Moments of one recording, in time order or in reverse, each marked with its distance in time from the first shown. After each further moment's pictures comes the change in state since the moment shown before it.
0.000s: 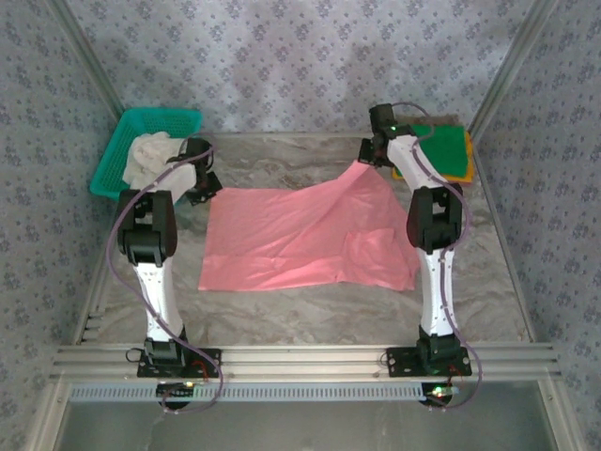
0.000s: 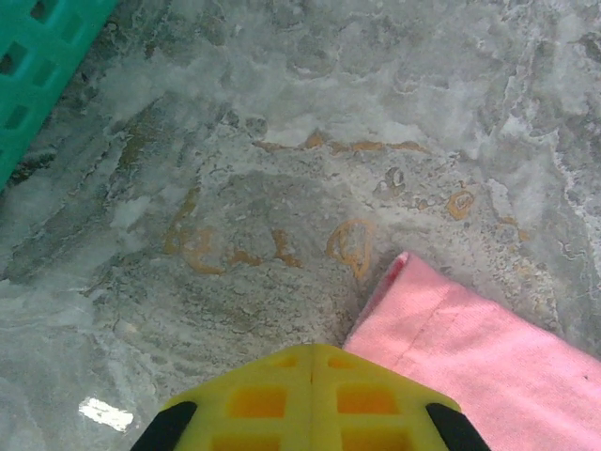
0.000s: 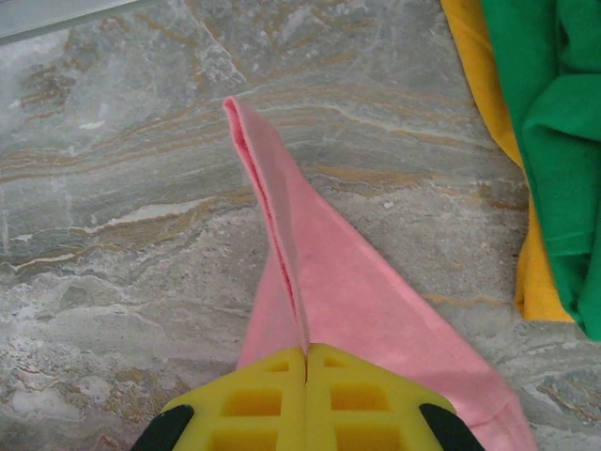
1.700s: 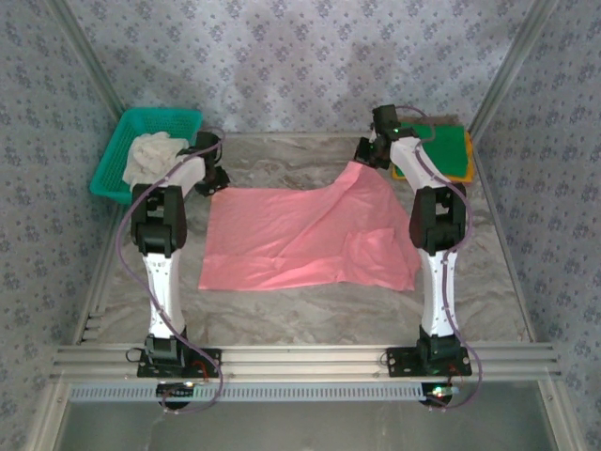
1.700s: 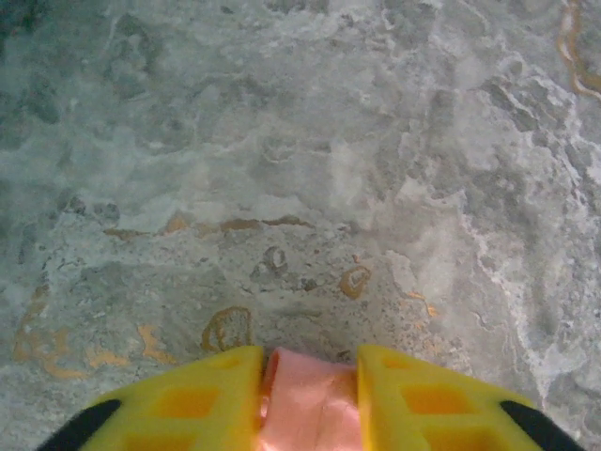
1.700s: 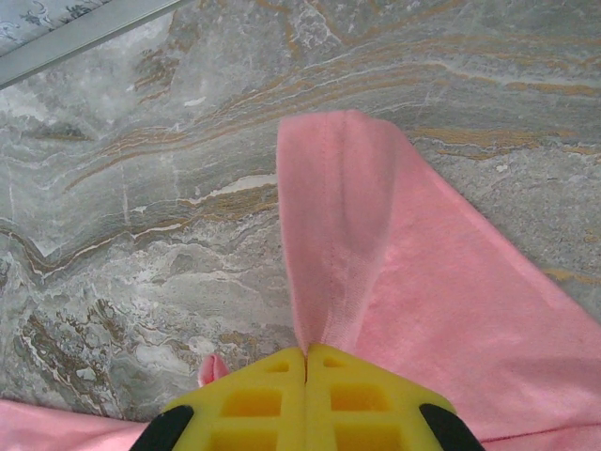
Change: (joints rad) left arm -0.029 0.148 0.196 -0.050 0.019 0.014; right arm -0.004 -0.035 -0.066 0.075 -0.203 0.083
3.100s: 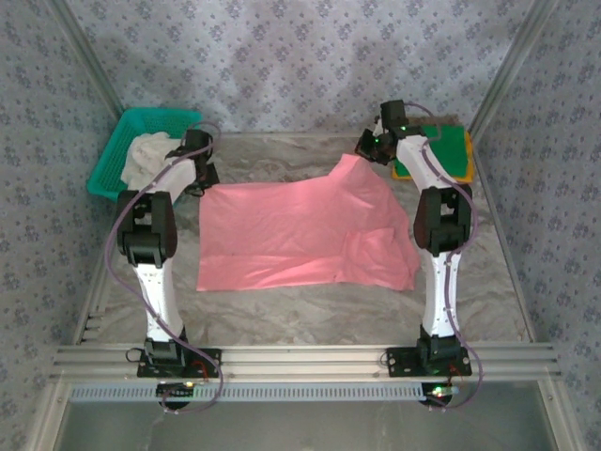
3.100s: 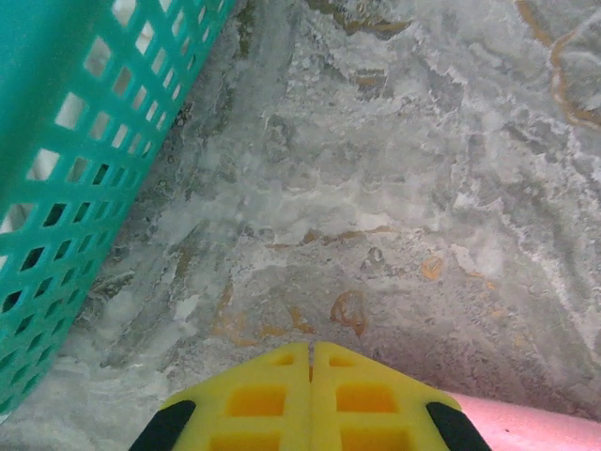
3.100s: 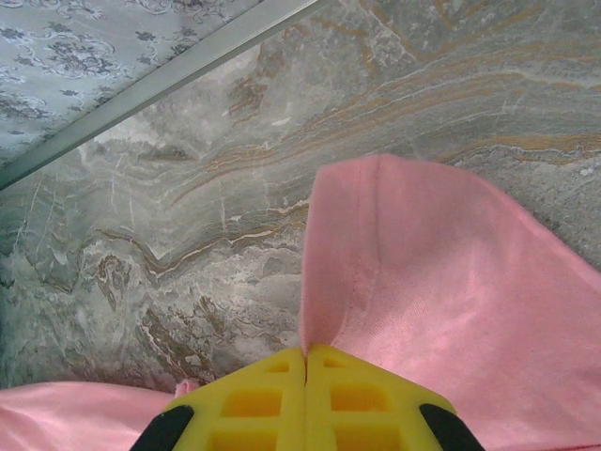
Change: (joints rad) left arm 0.026 -0.164 -0.143 0.065 -0.129 0.181; right arm -0.027 -0.027 -0.007 0.058 -0.161 0.097
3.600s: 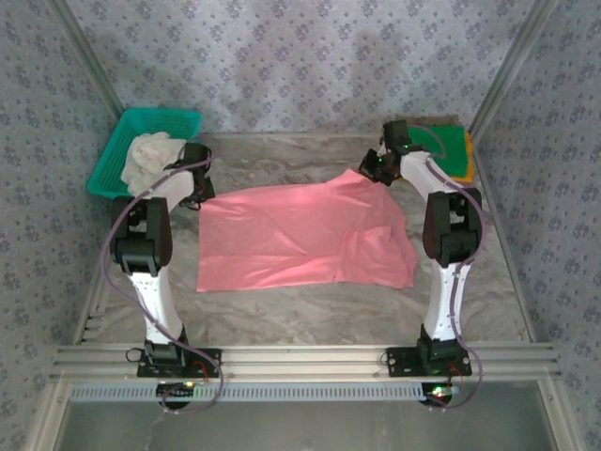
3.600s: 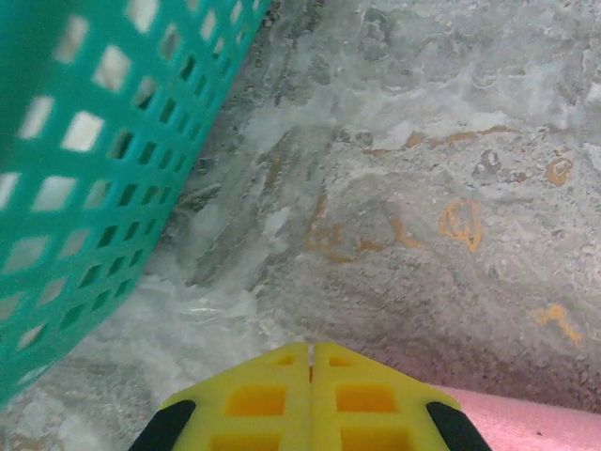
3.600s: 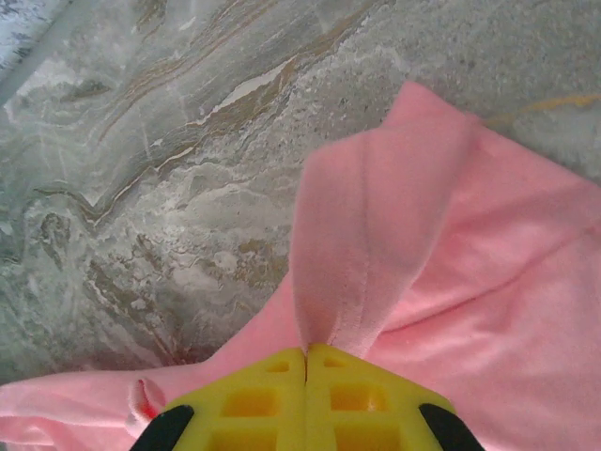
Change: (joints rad) left arm 0.000 -0.119 -0.225 0.080 -0.091 0.047; right arm -0.003 -0.190 -0.388 0.131 0.016 0.079
